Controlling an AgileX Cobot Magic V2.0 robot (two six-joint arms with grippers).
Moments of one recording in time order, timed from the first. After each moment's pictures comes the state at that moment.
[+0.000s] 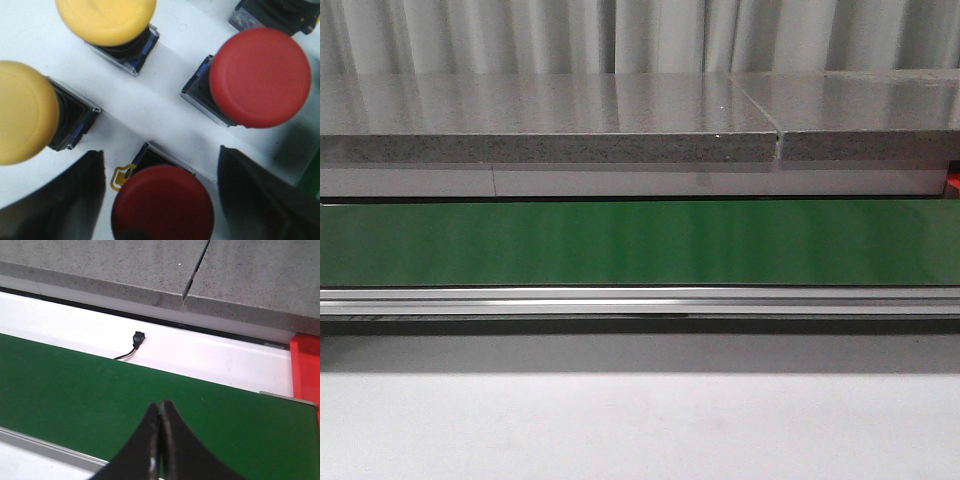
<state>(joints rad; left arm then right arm) 0.32 1.74 -1.00 0.08 0.49 -0.30 0.03 0.74 -0.68 0.44 0.46 -0.44</state>
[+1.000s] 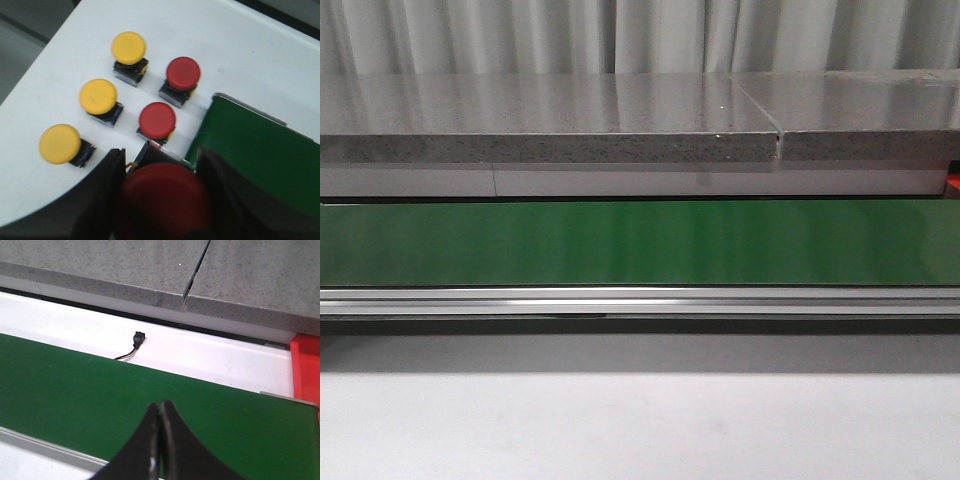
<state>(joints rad) 0.22 1.38 -1.11 0.07 0.71 -0.24 0.03 0.74 -0.68 0.44 0.46 -0.44</state>
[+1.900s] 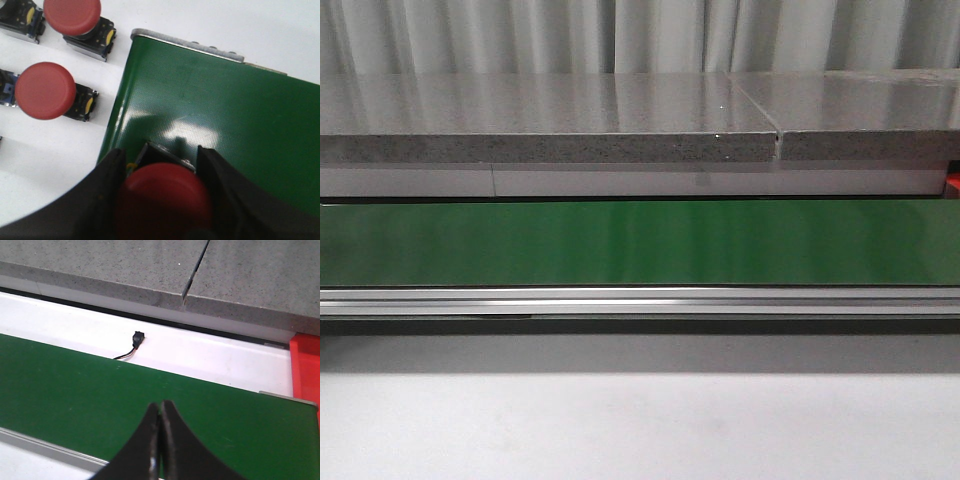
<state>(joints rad) 0.07 1.60 -1.12 0.05 0.69 -0.22 0.03 0.74 -0.68 0.44 0.46 -0.44</state>
